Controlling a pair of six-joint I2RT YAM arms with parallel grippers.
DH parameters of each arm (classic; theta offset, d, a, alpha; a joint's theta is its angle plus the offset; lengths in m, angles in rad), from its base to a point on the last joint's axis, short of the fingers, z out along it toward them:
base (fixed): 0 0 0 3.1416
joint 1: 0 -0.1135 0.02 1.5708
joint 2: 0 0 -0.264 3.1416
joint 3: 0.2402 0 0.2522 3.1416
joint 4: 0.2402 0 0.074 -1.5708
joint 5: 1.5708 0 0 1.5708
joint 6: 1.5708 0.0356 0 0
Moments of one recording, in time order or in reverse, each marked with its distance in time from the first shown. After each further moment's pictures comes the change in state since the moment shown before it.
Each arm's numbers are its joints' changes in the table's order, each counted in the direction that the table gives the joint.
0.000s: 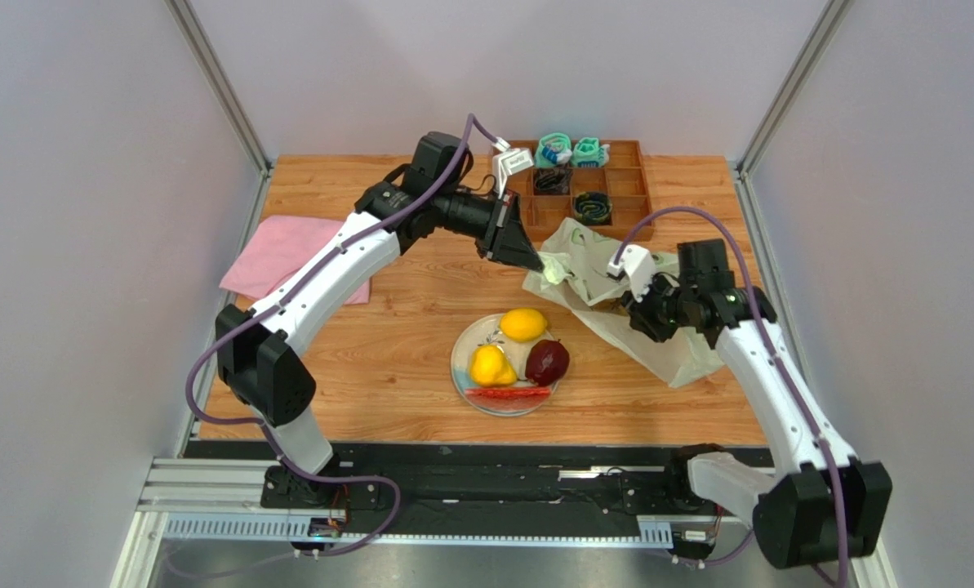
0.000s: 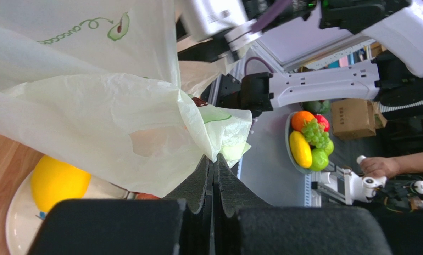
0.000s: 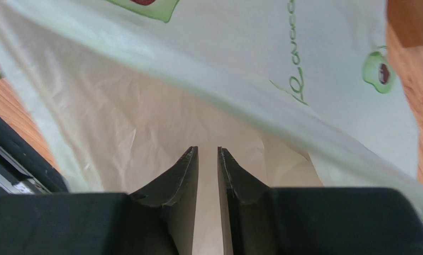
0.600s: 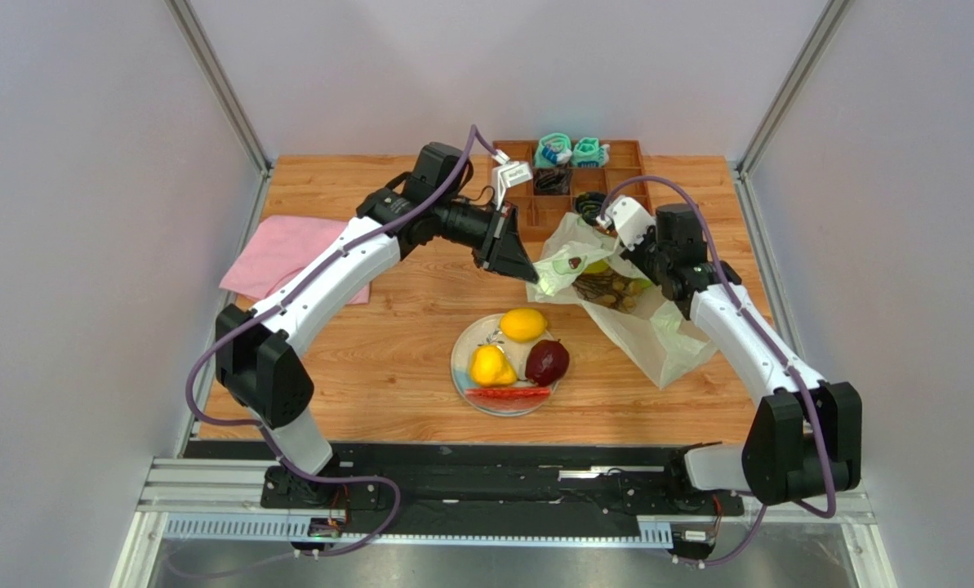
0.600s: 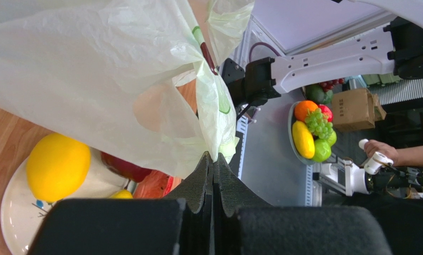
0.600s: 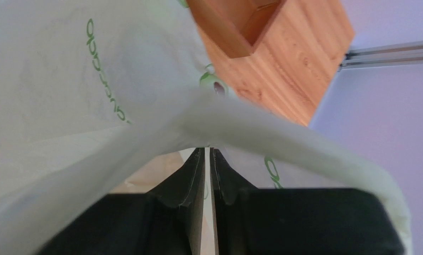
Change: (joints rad) left arm 0.003 -0.008 -0.060 0.012 0.020 0.040; right arm -0.067 0.291 0.055 -0.466 0.458 -0.011
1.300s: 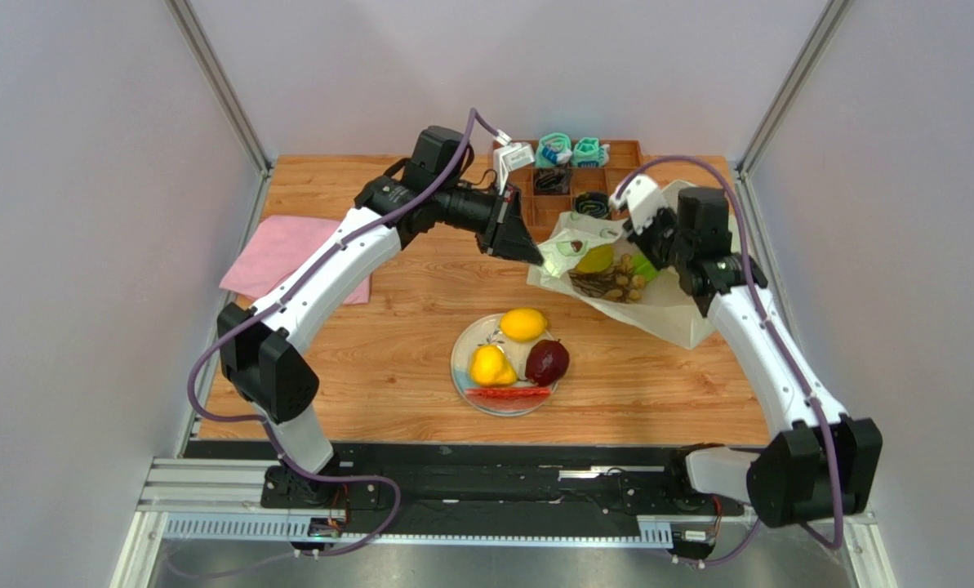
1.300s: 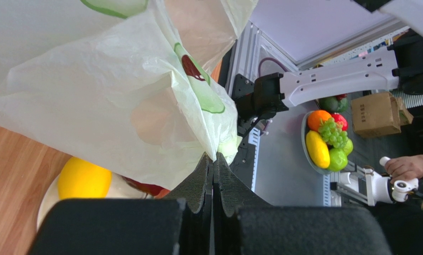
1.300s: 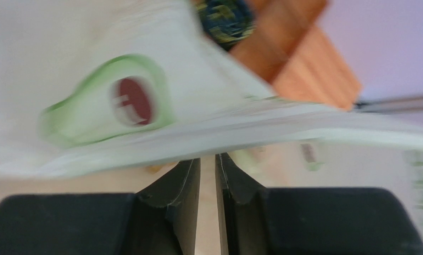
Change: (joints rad) left arm 0.000 0.032 0.113 0.019 -0.037 0.033; right arm 0.043 -0.068 0.132 0.024 -0.166 0.084
